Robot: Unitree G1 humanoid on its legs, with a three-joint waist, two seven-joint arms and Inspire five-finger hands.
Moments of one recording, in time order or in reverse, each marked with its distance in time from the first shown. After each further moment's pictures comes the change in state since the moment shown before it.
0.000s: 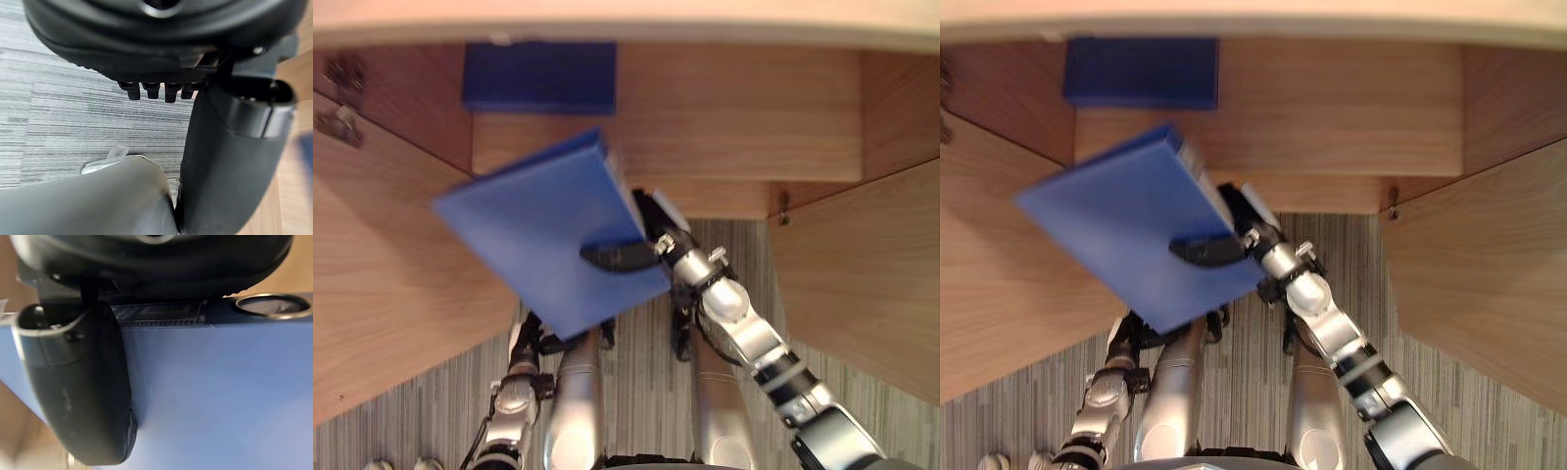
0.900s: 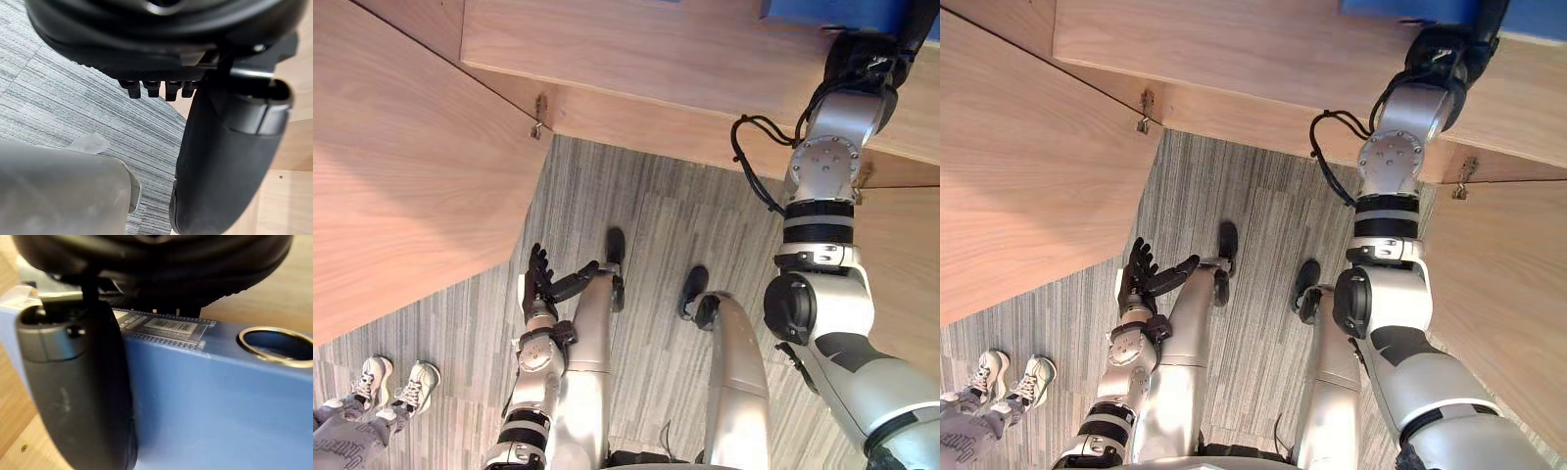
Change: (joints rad) left arm -0.064 -0.110 -0.038 -0.183 -0.152 -0.029 0.151; right arm -0.692 -0.005 -0.642 0.312 0.919 -0.183 -0.454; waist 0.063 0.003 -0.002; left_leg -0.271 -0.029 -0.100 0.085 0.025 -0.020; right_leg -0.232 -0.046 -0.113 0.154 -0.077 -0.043
